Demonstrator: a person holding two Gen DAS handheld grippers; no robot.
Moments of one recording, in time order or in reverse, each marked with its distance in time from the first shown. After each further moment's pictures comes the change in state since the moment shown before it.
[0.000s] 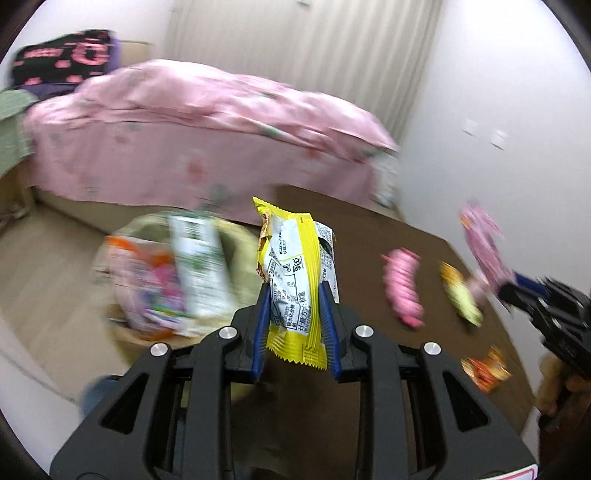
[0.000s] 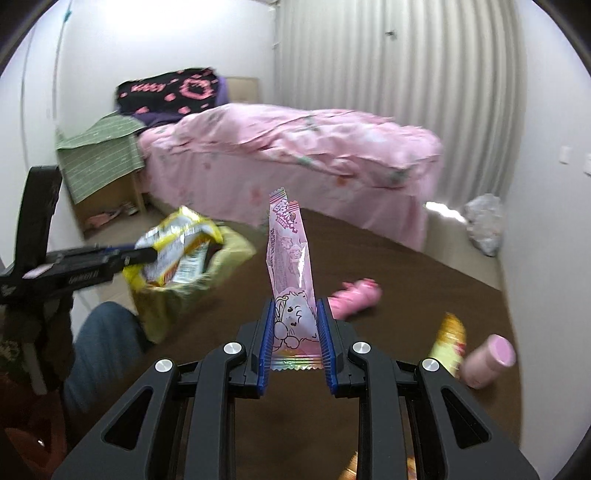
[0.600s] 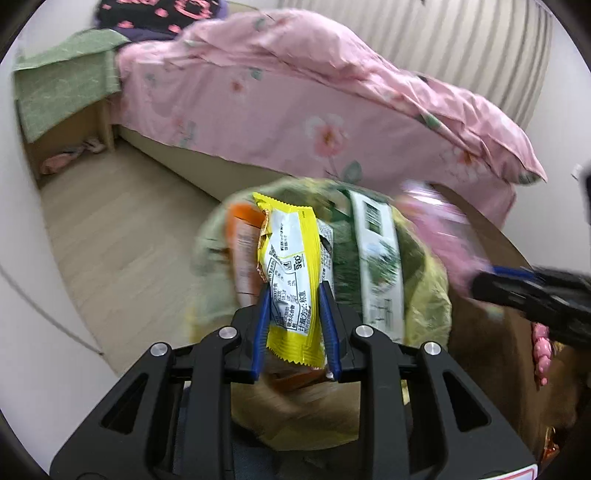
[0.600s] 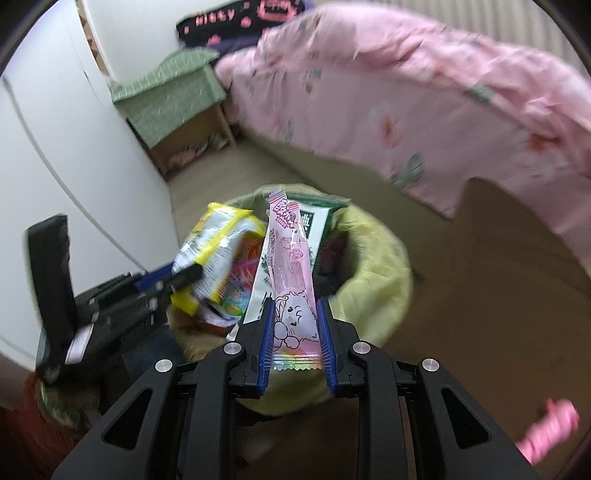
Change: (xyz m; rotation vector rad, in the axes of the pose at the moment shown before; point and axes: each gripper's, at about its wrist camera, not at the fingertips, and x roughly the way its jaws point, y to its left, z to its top) left arm 0.090 0.113 -0.012 -0.224 0.105 0.257; right arm 0.259 0.087 0.085 -0.044 0.381 0.401
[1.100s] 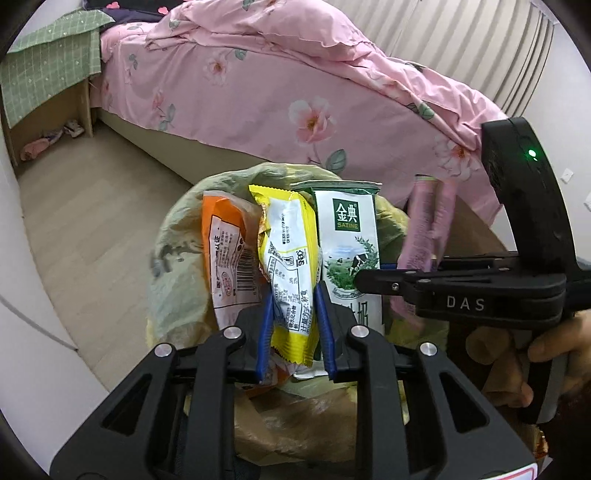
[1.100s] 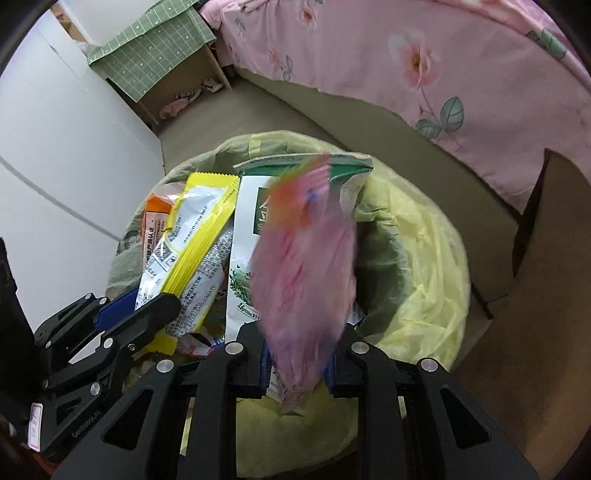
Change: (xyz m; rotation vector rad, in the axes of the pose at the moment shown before) left arm 0.024 0.000 0.007 -0.032 0.039 -0.088; right arm 0.072 -0.012 0.029 -0.009 0.169 0.007
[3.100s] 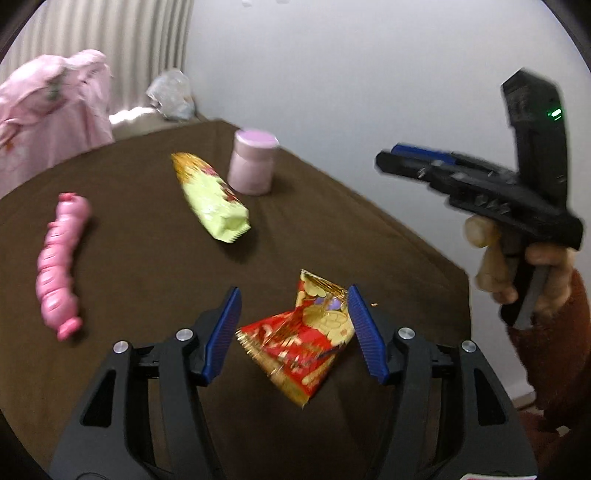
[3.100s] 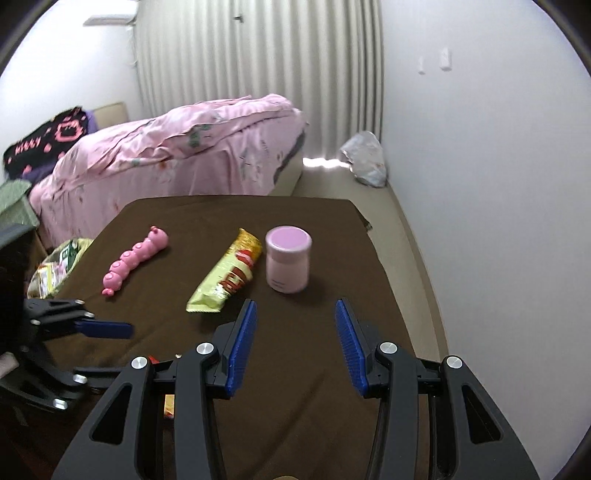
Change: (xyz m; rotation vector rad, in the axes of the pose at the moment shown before) left arm -0.062 -0.361 -0.195 0.935 0.314 -0.695; right arm -0.322 -0.116 -0.467 0.605 -0.596 -0.674
